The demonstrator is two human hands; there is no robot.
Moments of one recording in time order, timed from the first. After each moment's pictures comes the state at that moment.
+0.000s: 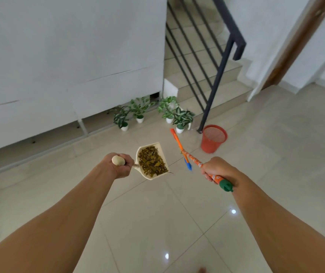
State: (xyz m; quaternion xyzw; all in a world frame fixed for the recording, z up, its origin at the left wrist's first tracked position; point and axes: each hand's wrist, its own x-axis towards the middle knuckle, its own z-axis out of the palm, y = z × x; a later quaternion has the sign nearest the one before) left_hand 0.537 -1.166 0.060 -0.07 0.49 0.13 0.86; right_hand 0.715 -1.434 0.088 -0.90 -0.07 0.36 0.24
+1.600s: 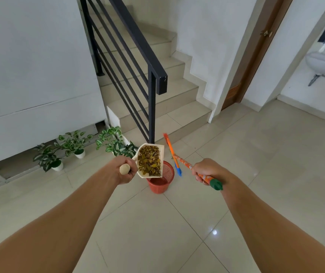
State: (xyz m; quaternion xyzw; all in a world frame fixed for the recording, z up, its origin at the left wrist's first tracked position) left_hand 1.125 -1.351 0.078 0.19 0.48 0.02 0.85; right_hand 1.257 -1.597 0.110 -0.87 -0.02 0.36 0.33
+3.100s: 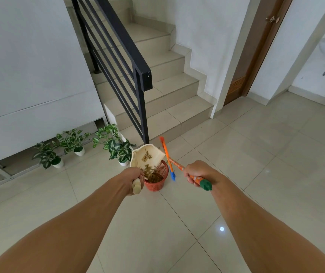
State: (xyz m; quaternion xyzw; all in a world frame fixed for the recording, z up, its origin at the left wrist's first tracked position) left_hand 1.197 -1.469 0.044 0.41 0.56 -0.05 0.72; right_hand 1.328 -1.658 0.077 -0.84 -0.05 0.42 0.34
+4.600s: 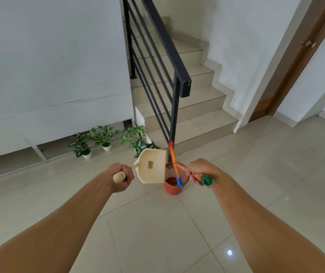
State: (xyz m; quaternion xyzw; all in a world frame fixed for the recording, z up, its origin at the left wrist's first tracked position) left_hand 1.028 -1.388 0.090 0.15 0.50 0.08 0.85; right_hand 1.212 -1.587 0.131 -0.84 -0.11 0.42 0.33
